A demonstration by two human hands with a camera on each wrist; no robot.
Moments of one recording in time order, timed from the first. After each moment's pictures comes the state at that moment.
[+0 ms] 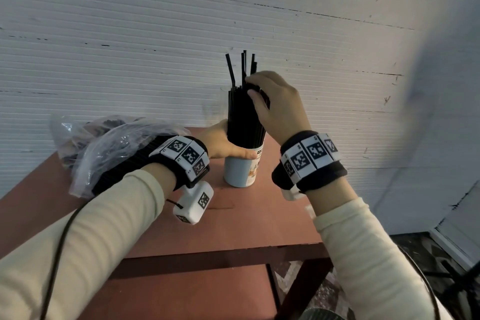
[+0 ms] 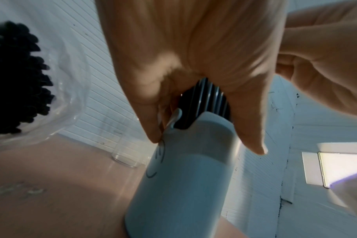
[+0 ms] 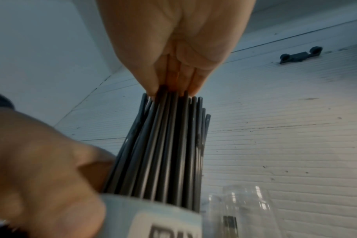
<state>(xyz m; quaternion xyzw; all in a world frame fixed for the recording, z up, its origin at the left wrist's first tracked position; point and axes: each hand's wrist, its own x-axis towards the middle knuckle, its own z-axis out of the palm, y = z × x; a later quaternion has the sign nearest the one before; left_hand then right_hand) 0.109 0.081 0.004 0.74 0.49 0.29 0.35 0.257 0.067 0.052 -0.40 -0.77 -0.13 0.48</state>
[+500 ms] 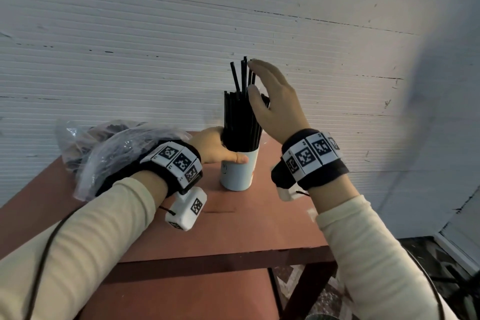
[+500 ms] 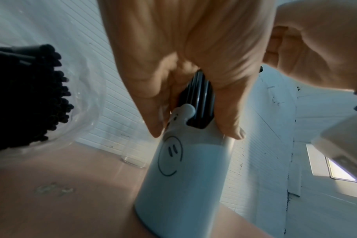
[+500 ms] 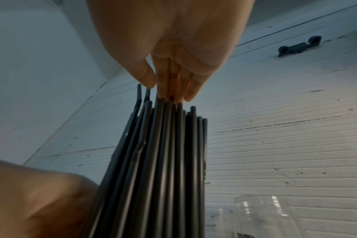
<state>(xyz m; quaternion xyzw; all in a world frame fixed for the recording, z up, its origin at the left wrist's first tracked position) 0.094 0.082 0.000 0.75 0.53 0.27 0.29 0.251 0.065 0.061 -0.38 -0.78 -0.07 0.49</state>
